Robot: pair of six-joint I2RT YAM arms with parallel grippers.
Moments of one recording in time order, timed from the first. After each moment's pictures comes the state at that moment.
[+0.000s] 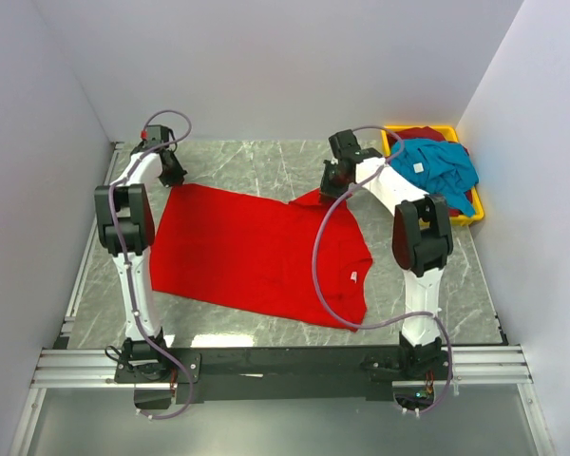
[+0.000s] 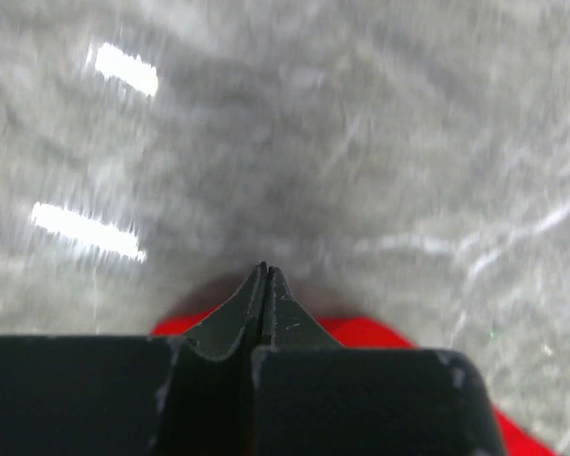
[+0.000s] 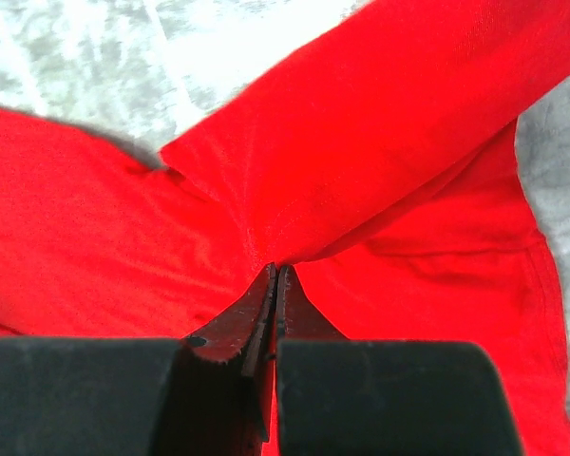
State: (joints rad) left arm 0.06 2.34 1.93 -0.54 -0.05 -0.48; right arm 0.33 2.10 1.74 -0.70 -0.11 0.54
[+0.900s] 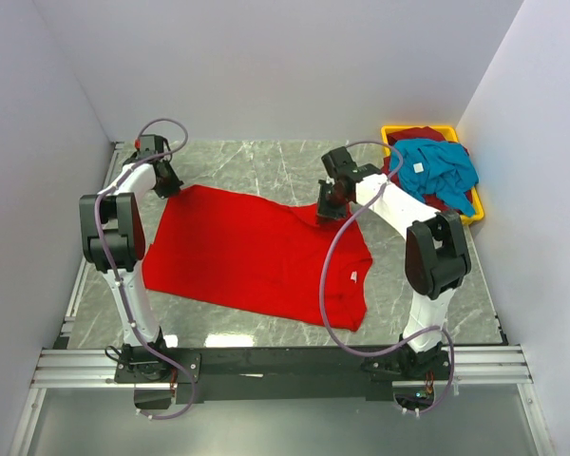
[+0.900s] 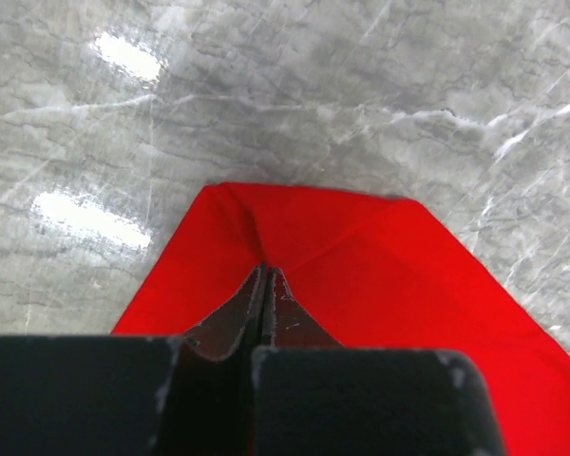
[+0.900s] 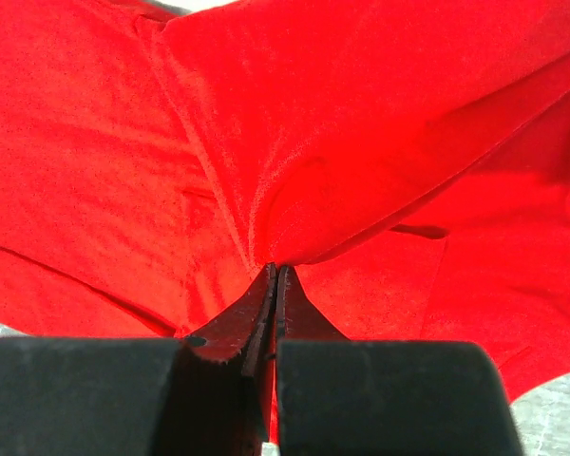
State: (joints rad) left arm 0.06 2.08 1.59 -0.47 -0.03 -0.48; right arm 0.42 1.87 1.48 -0.73 -0.09 0.56
